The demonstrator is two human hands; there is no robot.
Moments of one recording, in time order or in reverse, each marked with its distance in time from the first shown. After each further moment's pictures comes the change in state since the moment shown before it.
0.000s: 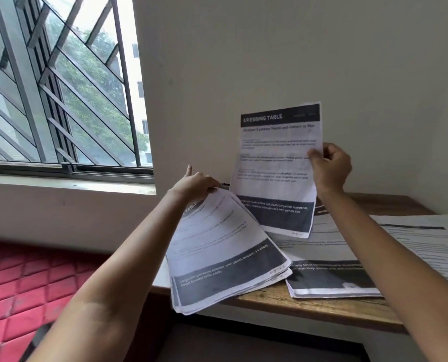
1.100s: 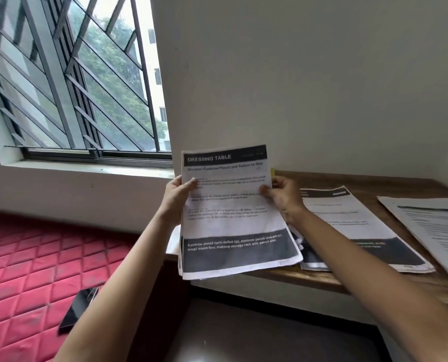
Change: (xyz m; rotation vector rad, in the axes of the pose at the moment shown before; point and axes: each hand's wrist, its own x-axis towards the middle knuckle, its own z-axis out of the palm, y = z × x) left_hand -0.107 0.000 0.035 -1.759 0.461 -0.394; right_hand -0.115 0.007 0.043 0.282 -0.614 0.525
